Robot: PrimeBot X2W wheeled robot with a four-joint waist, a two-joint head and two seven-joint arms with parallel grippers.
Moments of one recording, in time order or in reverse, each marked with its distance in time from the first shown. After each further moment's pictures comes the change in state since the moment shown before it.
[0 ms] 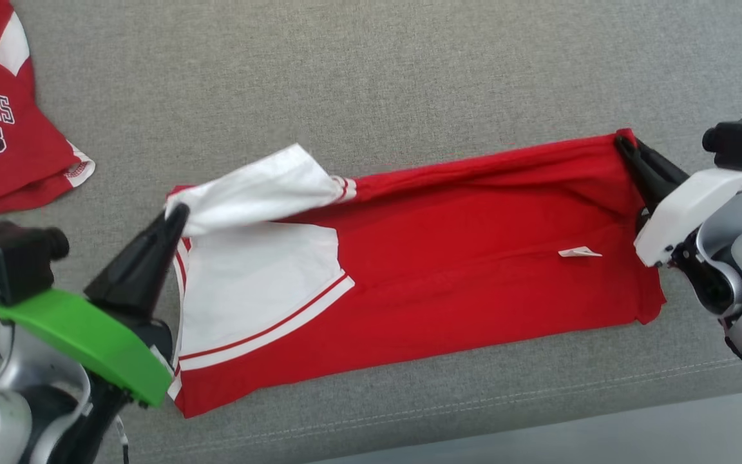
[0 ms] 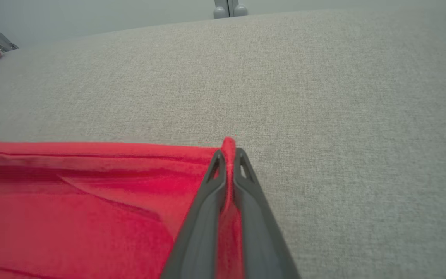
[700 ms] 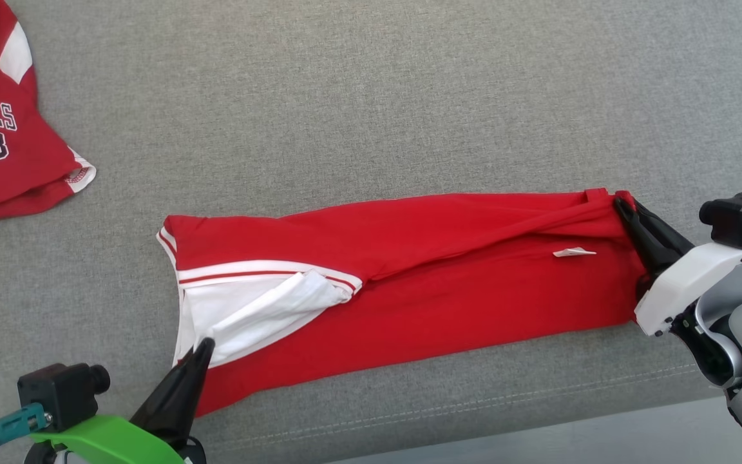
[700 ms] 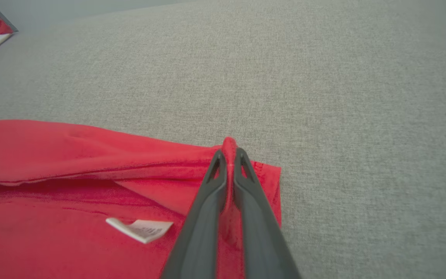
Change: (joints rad) left arm 0.393 -0.064 -0.032 -0.056 -0.028 0.105 -0.144; right arm 0.276 0.013 -0.140 -0.177 -0.140 0.000 -0.037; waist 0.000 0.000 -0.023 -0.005
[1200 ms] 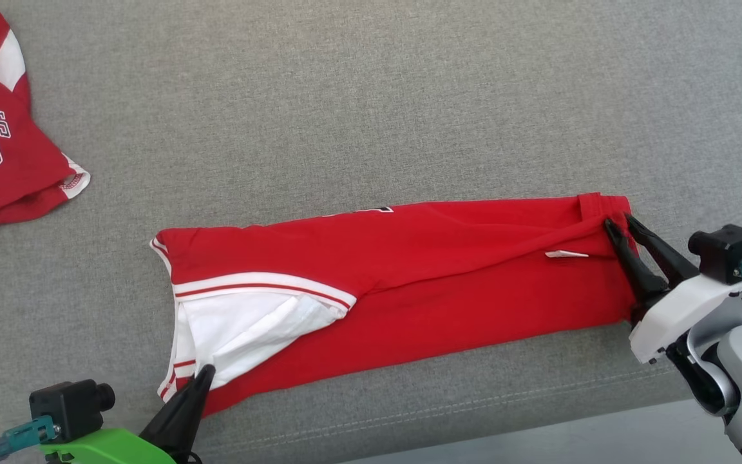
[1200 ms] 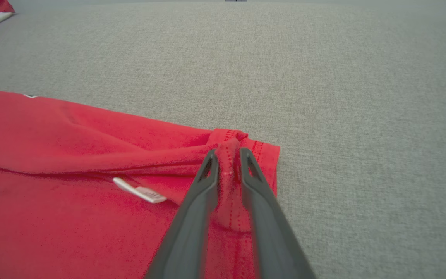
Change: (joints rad) left arm 0.032 -0.017 -0.002 0.098 -0.055 -0.038 -0.006; right arm 0.055 0.009 0.012 0.004 -0.114 0.000 -0.101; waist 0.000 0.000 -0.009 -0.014
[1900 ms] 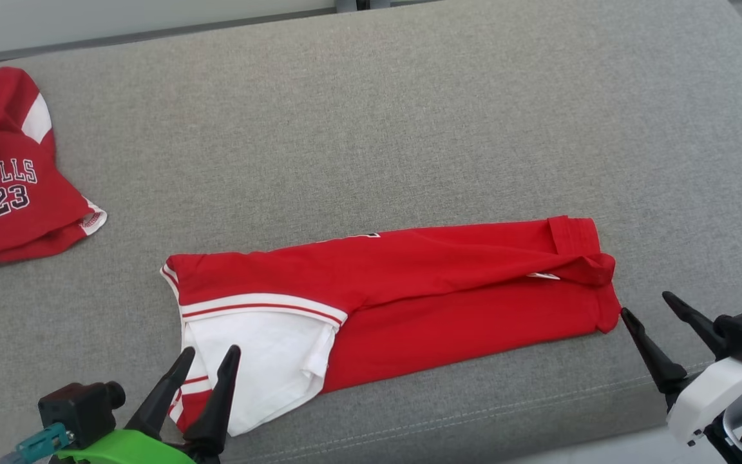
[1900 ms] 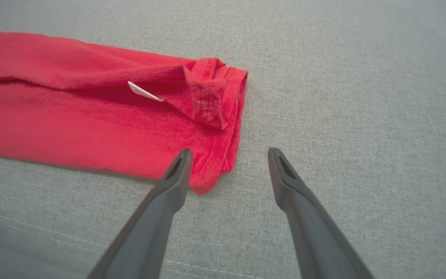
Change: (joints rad) left arm -0.010 -0.038 -0.030 0.026 0.095 -0.009 -0.108; right arm 0.218 -0.092 0.024 -0.022 -0.017 0.000 -0.062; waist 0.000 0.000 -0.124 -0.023
